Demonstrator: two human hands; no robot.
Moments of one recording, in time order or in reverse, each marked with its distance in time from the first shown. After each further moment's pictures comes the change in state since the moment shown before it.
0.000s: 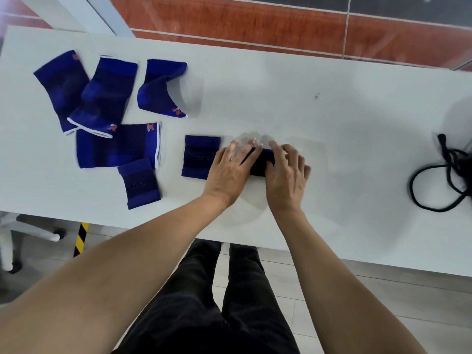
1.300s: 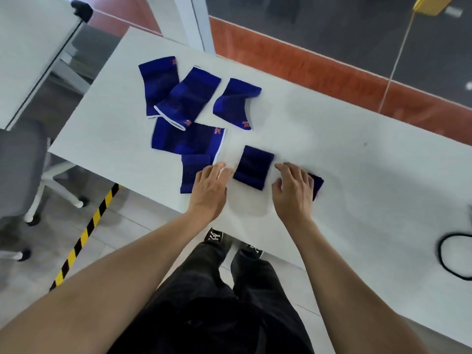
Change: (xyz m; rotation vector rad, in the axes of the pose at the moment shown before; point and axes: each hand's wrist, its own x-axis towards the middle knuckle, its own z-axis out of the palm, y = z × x) left_hand -0.105 -0.084 -0.059 -0.121 -0.032 -0.485; right_hand -0.010 -0.079 0.005 0.018 -0.131 -0.320
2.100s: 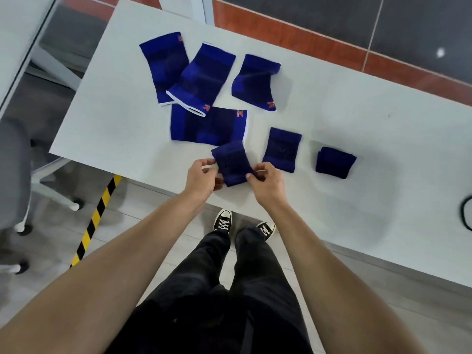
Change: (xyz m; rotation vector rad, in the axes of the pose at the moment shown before) left_hand -0.003 -0.094 -0.024 -1.179 -0.157 -0.769; right_hand -0.027 -0.123 0.069 0.577 -0.319 0.605
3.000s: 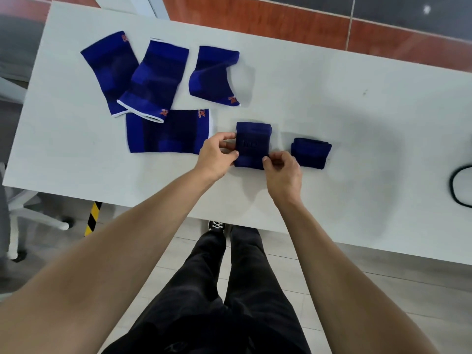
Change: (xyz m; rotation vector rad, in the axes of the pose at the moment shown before) left_hand 0.034 0.039 0.104 0.335 -0.250 0.311; right_hand 0.033 0.024 -0.077 0.017 0.298 0.036
